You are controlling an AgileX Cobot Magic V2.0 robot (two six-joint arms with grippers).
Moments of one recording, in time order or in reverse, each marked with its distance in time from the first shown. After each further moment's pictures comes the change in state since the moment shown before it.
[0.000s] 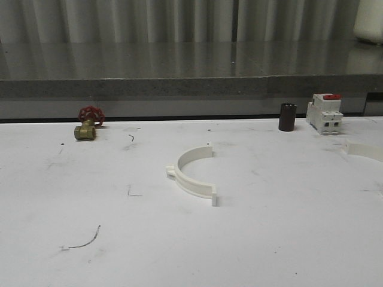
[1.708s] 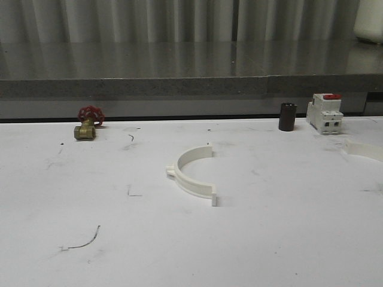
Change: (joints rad) left arm 0.001 -0.070 0.063 0.002 -0.004 0.000; right arm -0.146 0.884 -0.564 0.055 0.214 -0.084
